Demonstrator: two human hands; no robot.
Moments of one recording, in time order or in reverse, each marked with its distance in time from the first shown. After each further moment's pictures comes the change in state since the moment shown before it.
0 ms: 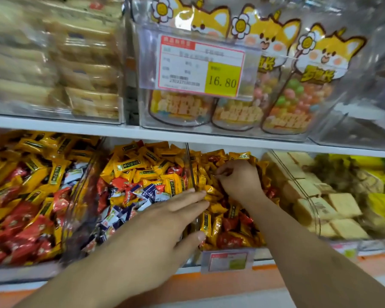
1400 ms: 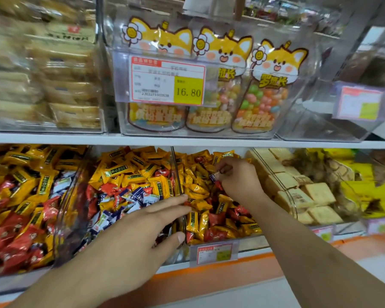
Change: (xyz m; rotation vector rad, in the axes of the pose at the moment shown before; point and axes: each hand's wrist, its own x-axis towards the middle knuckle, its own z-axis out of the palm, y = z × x) left_hand -0.006 -0.002 -0.008 -0.045 -0.015 0.008; right_hand -0.021 0.012 -0.039 0.137 0.026 -0.027
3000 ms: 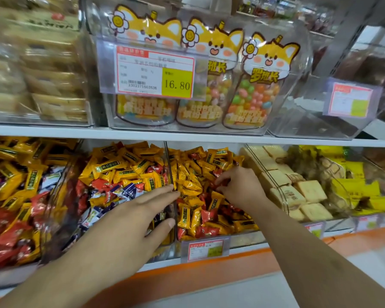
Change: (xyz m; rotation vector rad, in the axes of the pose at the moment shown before) left_hand 0.005 0.030 -0.011 0.076 0.007 -0.094; right_hand -0.016 0.018 -0.013 -0.278 -0.137 0.044
